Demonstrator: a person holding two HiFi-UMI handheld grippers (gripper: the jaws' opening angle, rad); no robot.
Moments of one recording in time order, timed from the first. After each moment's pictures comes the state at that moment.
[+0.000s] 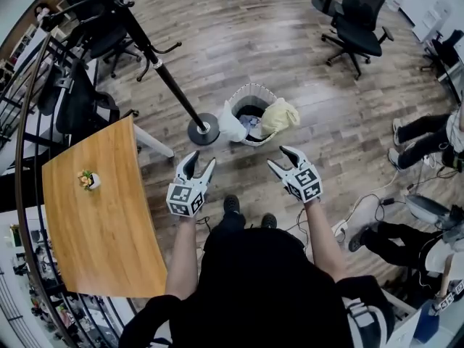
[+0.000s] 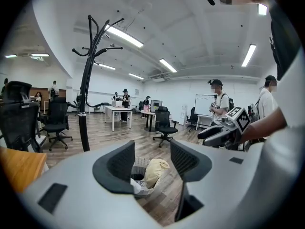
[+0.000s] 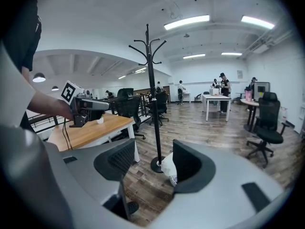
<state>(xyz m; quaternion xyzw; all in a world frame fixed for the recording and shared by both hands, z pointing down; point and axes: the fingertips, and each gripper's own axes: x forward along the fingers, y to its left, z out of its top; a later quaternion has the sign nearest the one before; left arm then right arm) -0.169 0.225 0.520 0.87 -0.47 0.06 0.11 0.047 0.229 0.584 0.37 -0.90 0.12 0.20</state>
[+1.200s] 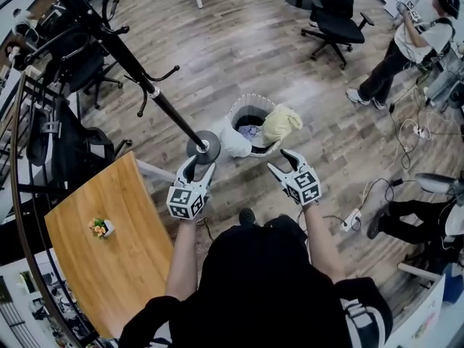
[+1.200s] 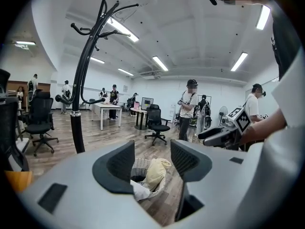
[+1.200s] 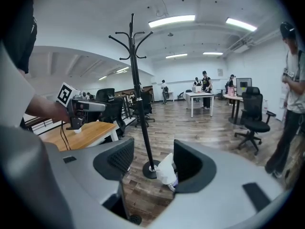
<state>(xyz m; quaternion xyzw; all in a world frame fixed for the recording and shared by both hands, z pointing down) -0.237 0.117 0.543 0.91 -0.39 0.07 0.12 -0.019 0.162 0.604 0.47 -0.85 0.16 0.19</state>
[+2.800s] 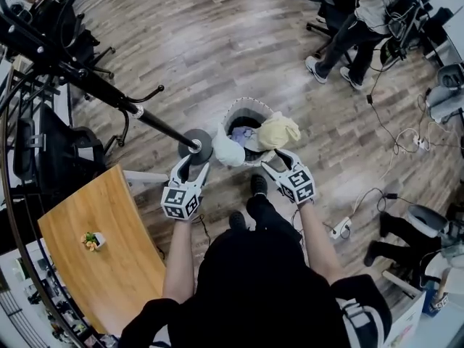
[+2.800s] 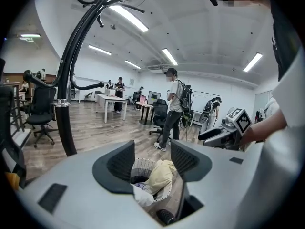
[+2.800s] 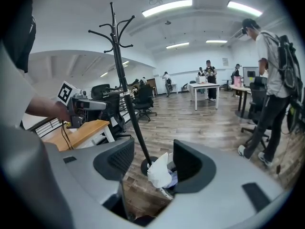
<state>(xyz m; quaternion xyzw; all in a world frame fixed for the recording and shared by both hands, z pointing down) -0.198 0.005 0.576 0.89 -0.42 0.09 0.17 0.020 0.044 0.639 0.43 -0.85 0.20 0.22</state>
